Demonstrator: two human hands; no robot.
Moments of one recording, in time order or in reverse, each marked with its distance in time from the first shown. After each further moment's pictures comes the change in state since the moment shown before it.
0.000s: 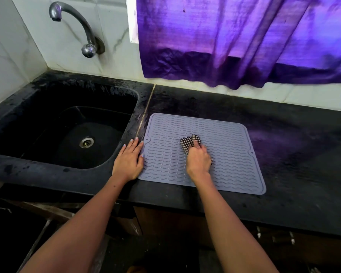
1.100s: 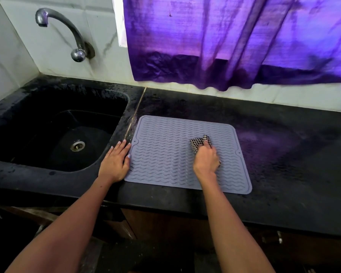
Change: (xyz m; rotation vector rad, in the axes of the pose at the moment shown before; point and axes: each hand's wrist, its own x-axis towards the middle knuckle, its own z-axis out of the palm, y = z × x) left_hand 0.000 0.000 0.001 -0.040 0.031 -0.016; right_hand 0.012 0.057 -0.017 0.091 0.057 0.160
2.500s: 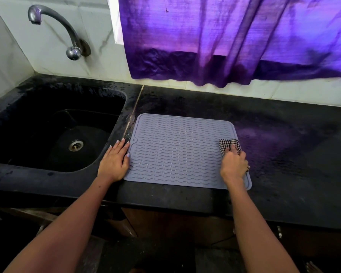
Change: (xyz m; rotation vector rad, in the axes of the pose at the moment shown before) left_hand 0.002 -0.004 0.004 0.014 0.004 0.011; right_hand 0.008 0.081 -0.010 -0.136 0.013 0.110
